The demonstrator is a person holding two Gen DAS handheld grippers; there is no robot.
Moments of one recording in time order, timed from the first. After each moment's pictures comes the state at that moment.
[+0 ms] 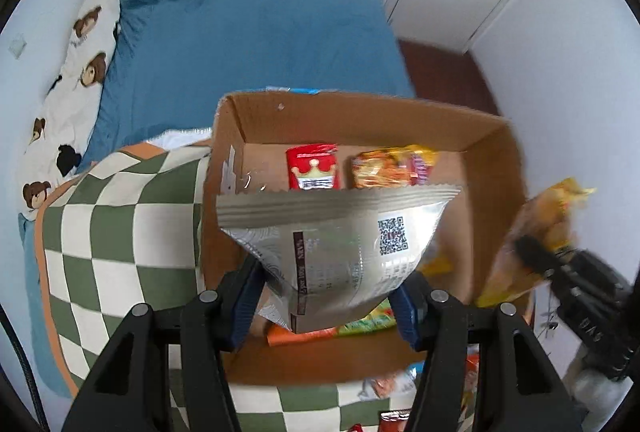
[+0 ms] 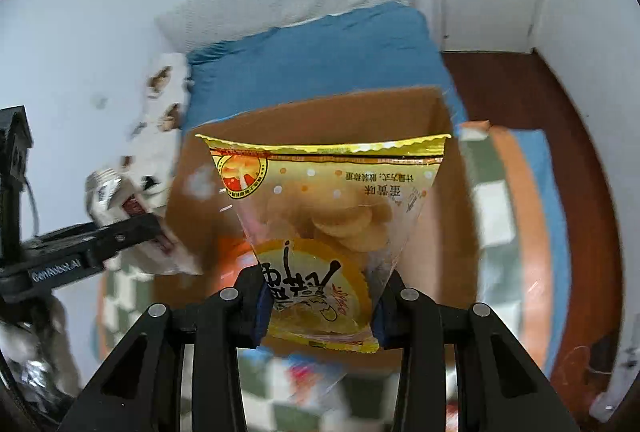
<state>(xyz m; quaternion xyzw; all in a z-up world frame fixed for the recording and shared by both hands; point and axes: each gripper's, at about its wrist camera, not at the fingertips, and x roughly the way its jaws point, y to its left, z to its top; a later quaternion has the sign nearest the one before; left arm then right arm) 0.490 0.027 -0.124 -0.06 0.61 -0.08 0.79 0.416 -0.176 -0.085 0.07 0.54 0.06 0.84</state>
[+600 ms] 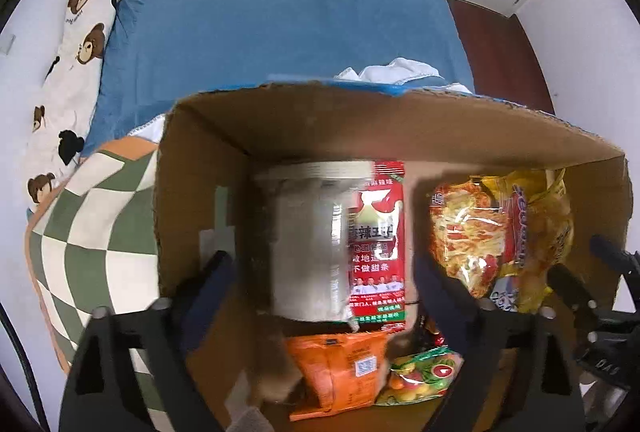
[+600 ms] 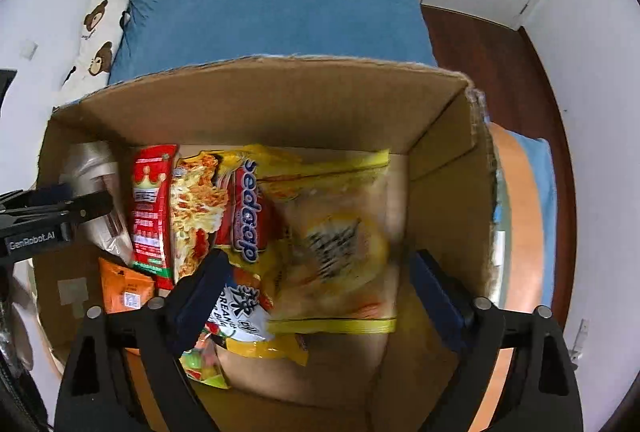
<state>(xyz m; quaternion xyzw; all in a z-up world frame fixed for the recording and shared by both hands) 0.565 0.021 -0.218 -0.03 0.67 -0.04 0.74 0.534 -0.196 -0.177 -0.01 0.65 0.01 0.76</state>
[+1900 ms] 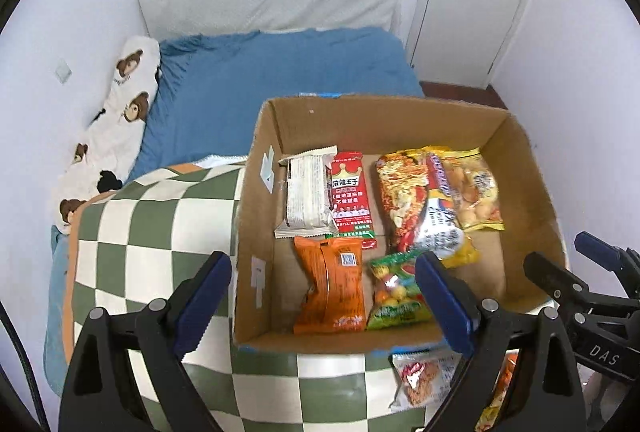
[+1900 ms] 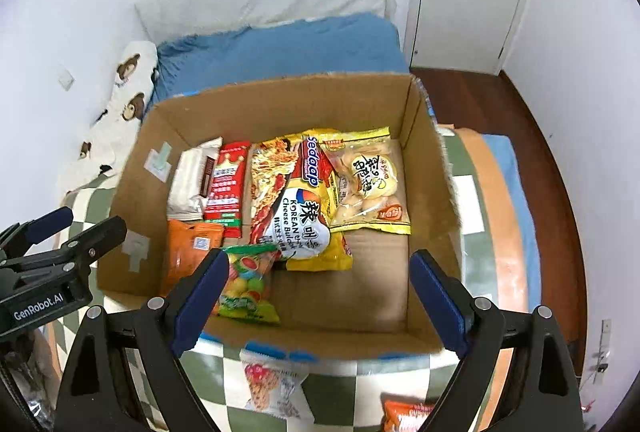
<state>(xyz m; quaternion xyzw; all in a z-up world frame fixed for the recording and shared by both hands) 0.383 0.023 -0.099 -0.01 0.50 -0.03 0.87 0.377 -0.171 -0.082 0.01 0.51 0.02 0.86</state>
